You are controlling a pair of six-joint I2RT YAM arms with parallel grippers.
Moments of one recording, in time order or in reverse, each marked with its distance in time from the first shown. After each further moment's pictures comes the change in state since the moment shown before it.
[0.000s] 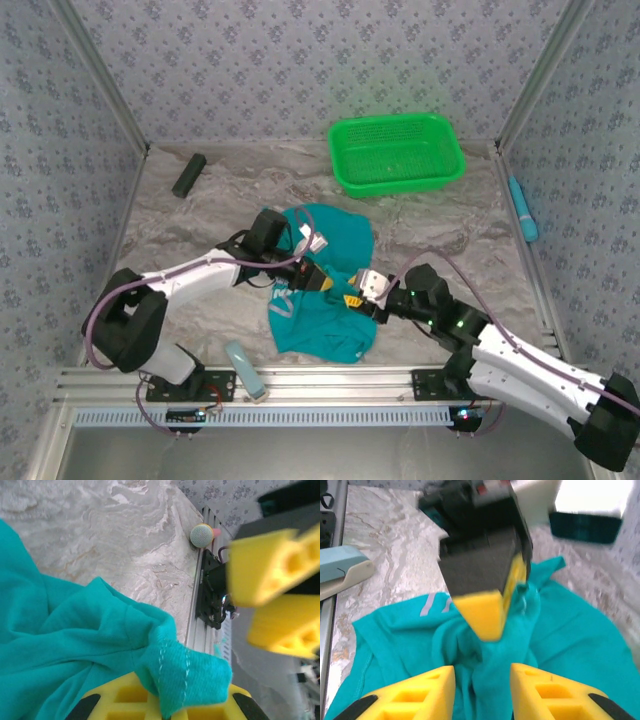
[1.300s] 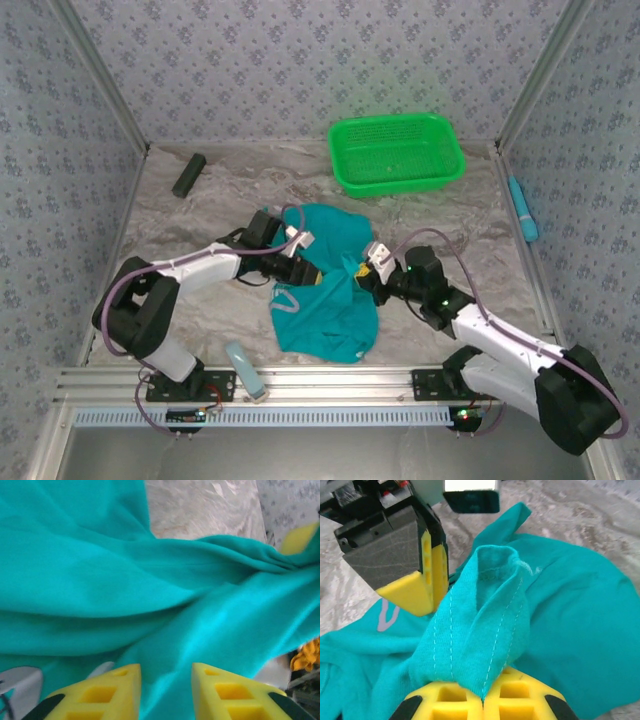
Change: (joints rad) left arm 0.059 0.053 0.002 -0.103 -0.147 -0.153; right arm -0.275 0.265 -0.022 0.199 -0.174 0.231
